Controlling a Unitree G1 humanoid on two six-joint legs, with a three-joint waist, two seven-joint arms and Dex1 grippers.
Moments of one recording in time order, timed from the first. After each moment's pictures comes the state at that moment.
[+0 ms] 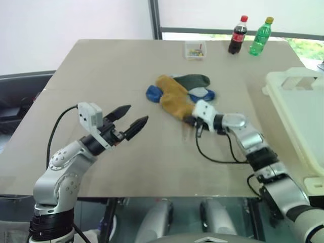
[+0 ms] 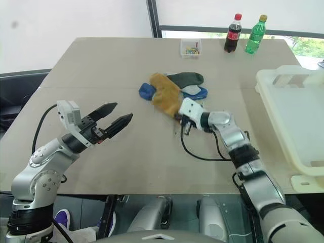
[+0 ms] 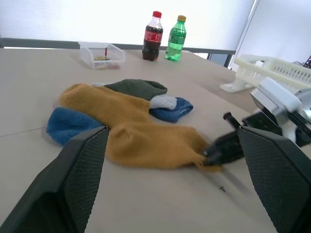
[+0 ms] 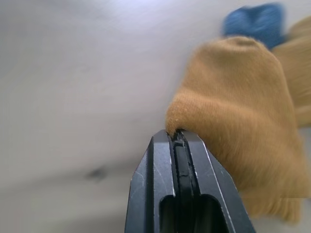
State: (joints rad) left arm -0.07 0.55 0.28 -0.38 -0.73 0.47 -0.67; right arm -0.62 -0.37 0.32 0.25 0.00 0.15 1.02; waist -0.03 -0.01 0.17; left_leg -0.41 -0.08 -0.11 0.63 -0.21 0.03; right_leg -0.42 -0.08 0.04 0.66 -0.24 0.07
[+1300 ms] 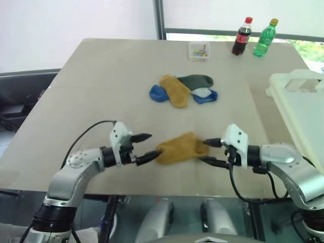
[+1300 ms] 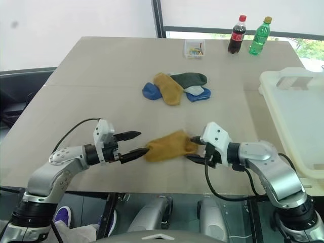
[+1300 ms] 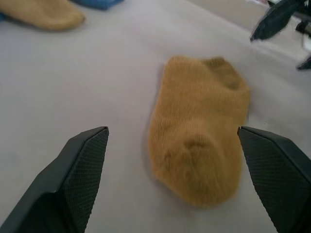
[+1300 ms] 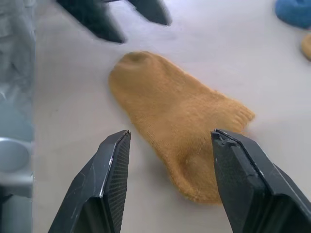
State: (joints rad) left arm -0.09 0.67 0.02 -0.19 -0.51 0.47 -0.95; right arm -0.21 -0.60 0.14 -0.54 0.29 0.75 0.85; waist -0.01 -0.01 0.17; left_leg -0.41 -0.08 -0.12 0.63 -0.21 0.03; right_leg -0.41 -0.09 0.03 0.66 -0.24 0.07
